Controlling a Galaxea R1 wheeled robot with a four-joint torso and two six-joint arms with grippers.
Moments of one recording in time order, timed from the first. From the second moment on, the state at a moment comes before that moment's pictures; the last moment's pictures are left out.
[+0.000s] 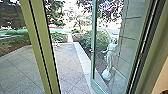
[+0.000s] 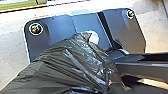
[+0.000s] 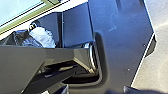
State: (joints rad) left arm 1.55 3.00 -2.64 -0.21 -0.04 0.22; right arm -1.56 3.10 -2.74 -0.08 -0.05 0.08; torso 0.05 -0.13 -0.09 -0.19
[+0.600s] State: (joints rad) left arm 1.55 3.00 -2.64 -0.21 -0.04 0.22; right arm -1.56 3.10 -2.74 -0.08 -0.05 0.08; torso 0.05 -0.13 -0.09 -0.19
